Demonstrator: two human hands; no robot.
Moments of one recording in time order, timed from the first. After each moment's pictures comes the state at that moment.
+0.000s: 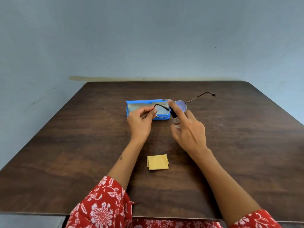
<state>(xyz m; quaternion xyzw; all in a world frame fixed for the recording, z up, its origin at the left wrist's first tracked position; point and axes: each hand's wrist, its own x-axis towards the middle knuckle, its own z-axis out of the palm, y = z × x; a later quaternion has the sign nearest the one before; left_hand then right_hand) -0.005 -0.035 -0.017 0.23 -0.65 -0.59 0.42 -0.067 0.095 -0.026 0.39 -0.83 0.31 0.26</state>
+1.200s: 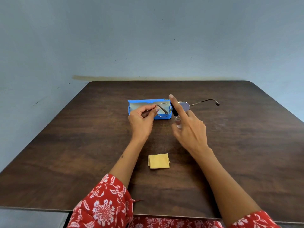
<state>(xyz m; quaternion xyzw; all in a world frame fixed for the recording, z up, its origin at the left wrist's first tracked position) -0.005 -0.036 -0.017 0.23 -0.66 -0.58 0.42 -0.065 0.094 -0.022 0.37 -0.85 0.30 0.21</state>
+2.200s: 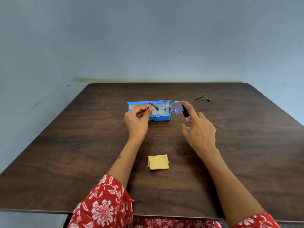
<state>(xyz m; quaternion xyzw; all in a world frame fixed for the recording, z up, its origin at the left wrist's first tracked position) -0.003 -0.046 -0.016 0.26 -0.65 -0.55 0.45 -0.076 0.113 -0.020 0.30 -0.89 0.27 0.22</state>
